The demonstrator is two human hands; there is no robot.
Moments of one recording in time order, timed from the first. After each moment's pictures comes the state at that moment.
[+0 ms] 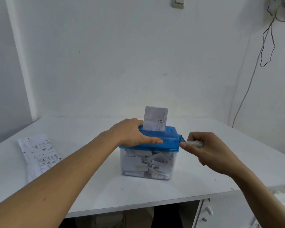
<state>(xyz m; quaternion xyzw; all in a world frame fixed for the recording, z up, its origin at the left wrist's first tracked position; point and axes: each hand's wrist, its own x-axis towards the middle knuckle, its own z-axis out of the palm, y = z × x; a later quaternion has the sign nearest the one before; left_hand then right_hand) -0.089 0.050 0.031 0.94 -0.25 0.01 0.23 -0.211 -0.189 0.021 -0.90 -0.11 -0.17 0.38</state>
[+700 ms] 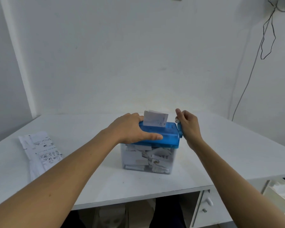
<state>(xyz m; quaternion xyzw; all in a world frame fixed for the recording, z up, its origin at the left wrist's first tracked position) -0.096 0.050 0.027 0.95 -0.25 0.06 0.20 -0.087 -0.179 -0.007 -0.77 0.04 -0.32 0.54</state>
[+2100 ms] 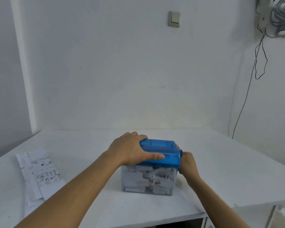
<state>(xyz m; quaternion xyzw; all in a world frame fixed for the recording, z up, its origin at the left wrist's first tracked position) -0.100 0.045 0.027 0.96 -0.22 0.07 0.14 -0.092 -0.184 -0.063 -0.82 0.12 -0.19 0.52</state>
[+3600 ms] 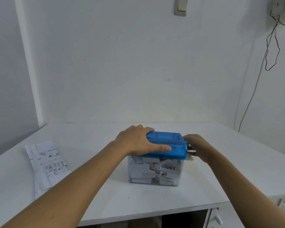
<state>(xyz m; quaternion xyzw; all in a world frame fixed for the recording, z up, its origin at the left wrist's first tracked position) -0.105 0.044 0.036 0.97 -0.22 0.03 0.13 -0.081 -0.204 -0.009 -0.83 0.15 -0.05 0.54</state>
